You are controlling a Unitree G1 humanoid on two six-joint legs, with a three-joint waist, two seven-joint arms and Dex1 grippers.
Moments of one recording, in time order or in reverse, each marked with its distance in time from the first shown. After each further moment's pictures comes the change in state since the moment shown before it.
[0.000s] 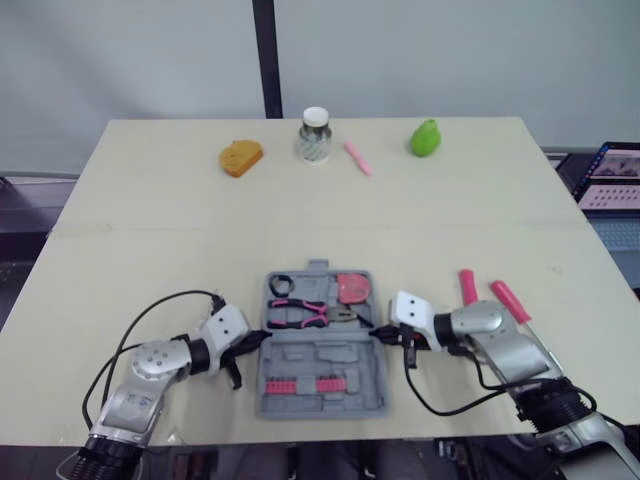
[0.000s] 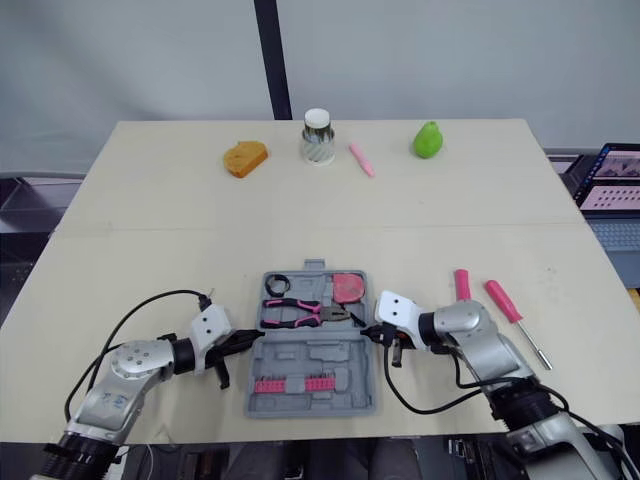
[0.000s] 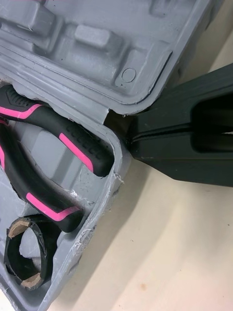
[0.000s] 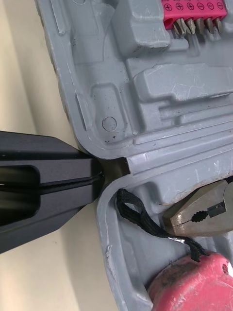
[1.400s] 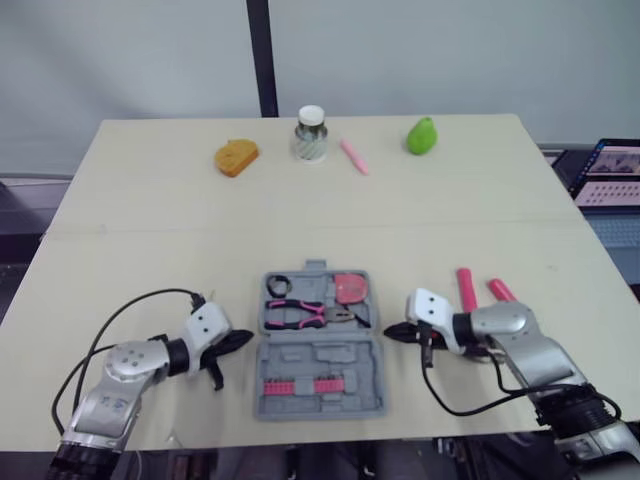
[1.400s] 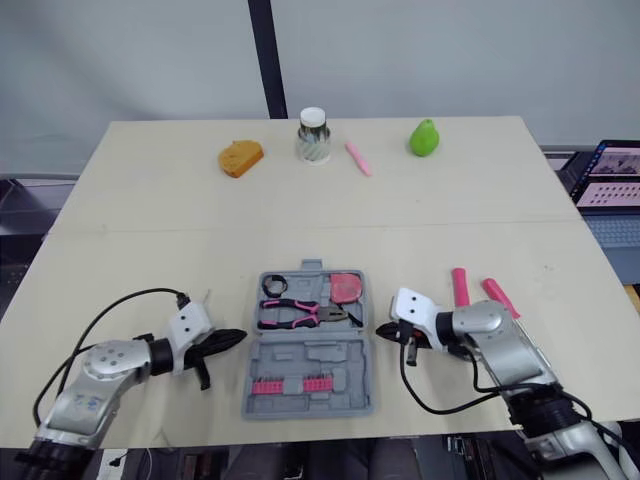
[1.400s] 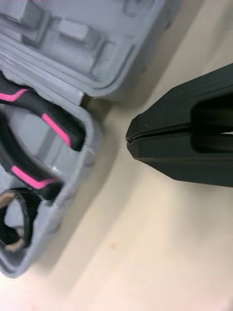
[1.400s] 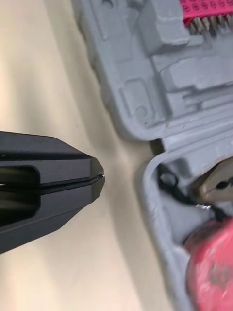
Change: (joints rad) left arm 0.087 0.100 0.099 -0.102 -0.075 0.078 -0.033; right arm 0.054 -0.090 -0.083 -0.039 0.055 0.003 0.016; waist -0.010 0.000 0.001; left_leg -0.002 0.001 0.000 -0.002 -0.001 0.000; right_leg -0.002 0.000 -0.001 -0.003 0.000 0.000
